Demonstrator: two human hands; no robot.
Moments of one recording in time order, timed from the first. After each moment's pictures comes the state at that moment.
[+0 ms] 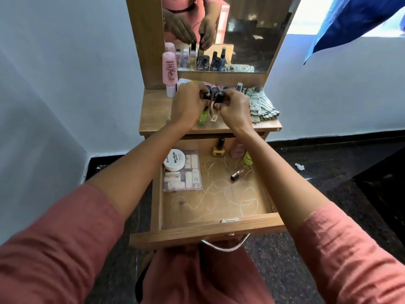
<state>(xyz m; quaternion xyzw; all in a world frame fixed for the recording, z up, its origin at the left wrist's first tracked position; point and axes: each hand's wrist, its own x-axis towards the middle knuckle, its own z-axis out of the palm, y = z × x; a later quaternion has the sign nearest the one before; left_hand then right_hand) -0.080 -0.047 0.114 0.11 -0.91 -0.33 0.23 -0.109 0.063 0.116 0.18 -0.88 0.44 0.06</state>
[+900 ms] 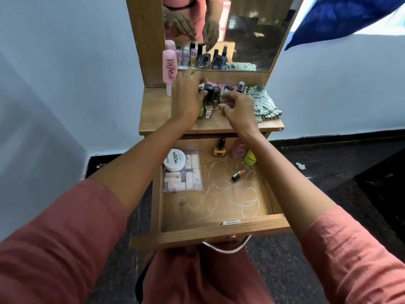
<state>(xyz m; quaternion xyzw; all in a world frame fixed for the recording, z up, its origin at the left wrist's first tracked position) -0.094 -0.056 0.111 0.11 -0.91 -0.25 0.31 -0.124 0.068 0.102 0.20 -0.87 0.45 0.05</state>
